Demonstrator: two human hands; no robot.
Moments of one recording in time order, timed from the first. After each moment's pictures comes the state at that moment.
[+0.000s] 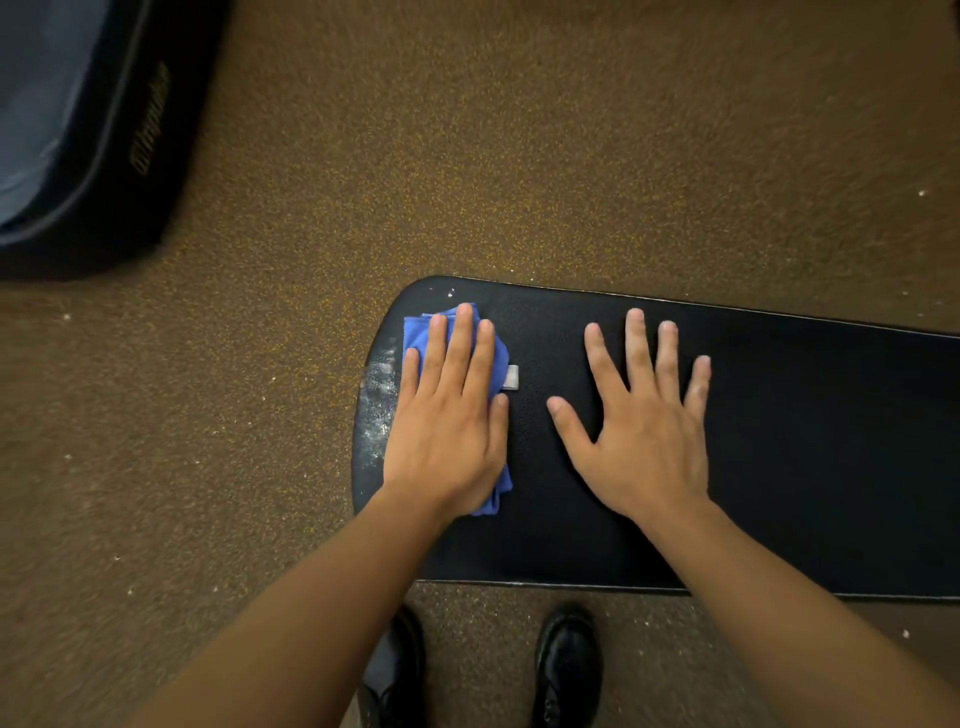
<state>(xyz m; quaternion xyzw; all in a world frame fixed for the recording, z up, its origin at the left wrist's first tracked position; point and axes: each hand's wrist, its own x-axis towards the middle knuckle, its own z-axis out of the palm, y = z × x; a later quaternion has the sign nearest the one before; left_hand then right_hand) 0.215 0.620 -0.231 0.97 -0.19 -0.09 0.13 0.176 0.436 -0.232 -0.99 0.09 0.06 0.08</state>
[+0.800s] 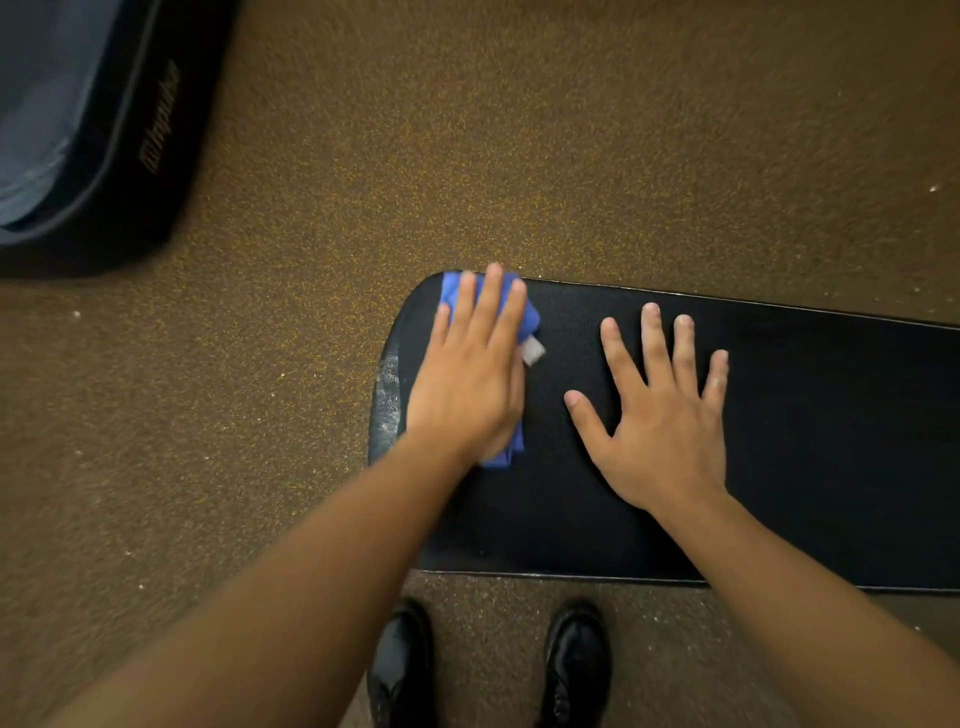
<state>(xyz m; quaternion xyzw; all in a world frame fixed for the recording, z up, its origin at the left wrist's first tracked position) 0.249 0.613 -0.234 0.96 -0.22 -0.06 0.15 0.176 0.436 -0.233 -0.99 0.09 0.05 0.07</state>
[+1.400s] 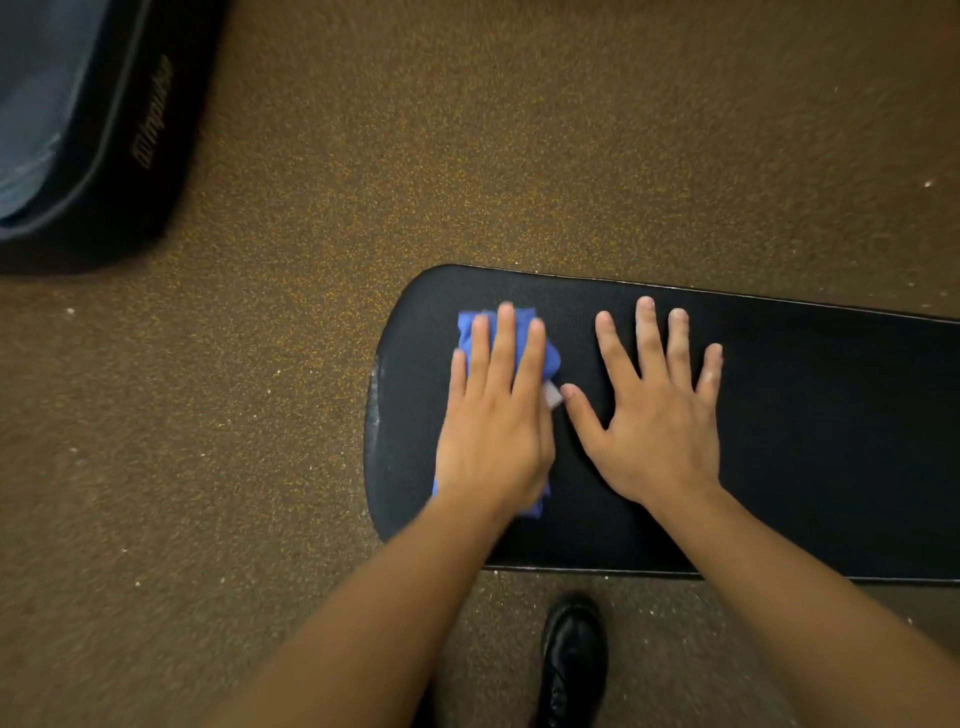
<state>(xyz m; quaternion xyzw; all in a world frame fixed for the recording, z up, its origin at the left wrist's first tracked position) 0.198 0.589 -0.234 0.97 -0.18 -0.06 0.16 0.175 0.437 -0.233 -0.99 0.09 0.05 0.07</state>
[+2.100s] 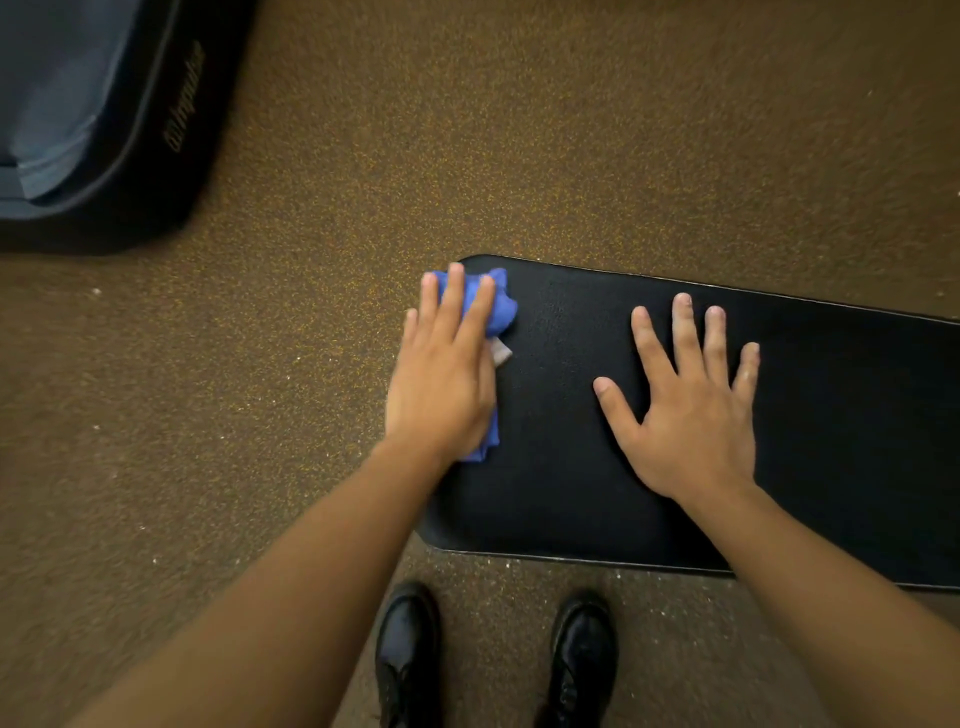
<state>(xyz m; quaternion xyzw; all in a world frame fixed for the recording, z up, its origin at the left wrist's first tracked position) 0.240 0.654 -0.229 0.97 -0.14 -0.06 0.21 0.175 0.437 -0.233 -0.99 0.09 0.05 0.07</state>
